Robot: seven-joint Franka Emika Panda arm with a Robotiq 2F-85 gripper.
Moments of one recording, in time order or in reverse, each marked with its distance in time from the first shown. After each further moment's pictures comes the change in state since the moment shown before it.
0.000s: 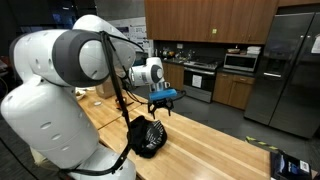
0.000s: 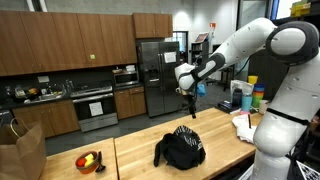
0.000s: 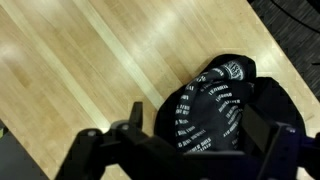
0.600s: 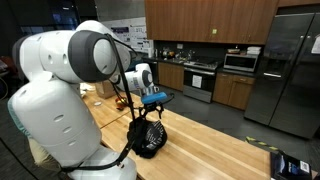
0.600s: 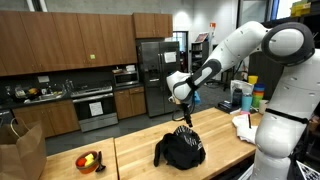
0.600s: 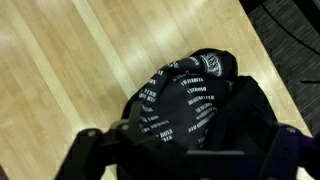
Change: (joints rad) arm 0.062 0.053 0.080 -0.029 -0.011 0.028 0.014
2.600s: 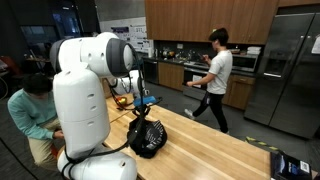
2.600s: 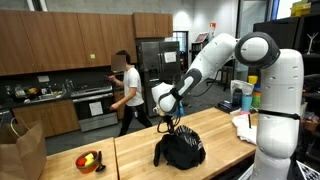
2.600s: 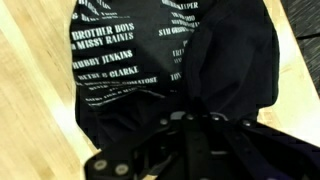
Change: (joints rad) arm 0.051 0.264 0.106 0.146 0.061 0.147 0.103
